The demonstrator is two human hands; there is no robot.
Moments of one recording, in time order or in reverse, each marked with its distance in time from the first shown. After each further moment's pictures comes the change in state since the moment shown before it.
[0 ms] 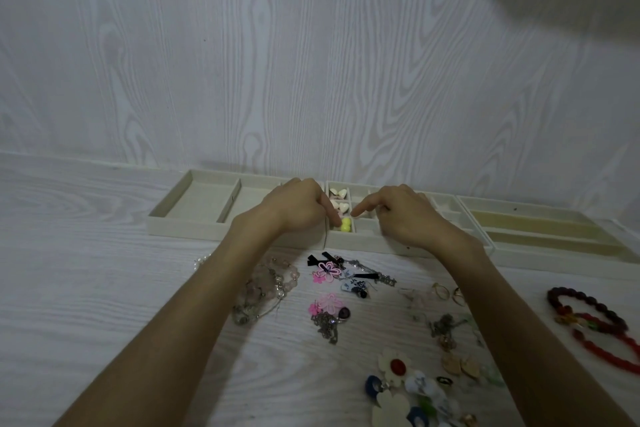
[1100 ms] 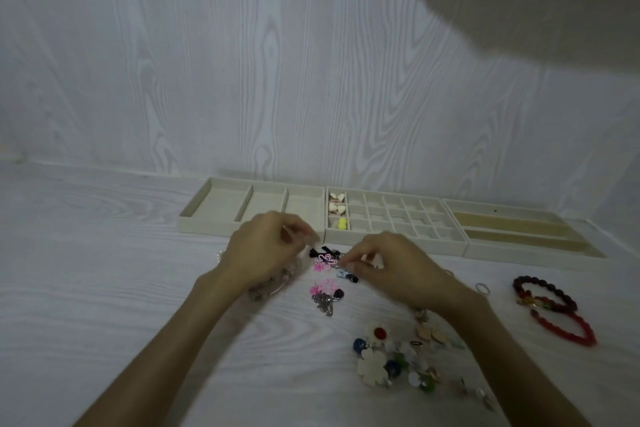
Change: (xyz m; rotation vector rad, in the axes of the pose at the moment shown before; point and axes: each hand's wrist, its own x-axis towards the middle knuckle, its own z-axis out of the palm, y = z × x) left_hand -0.107 0.012 0.000 0.041 0.266 -0.038; right_hand -0.090 -0.027 -0.004 0.200 -0.099 -0.189
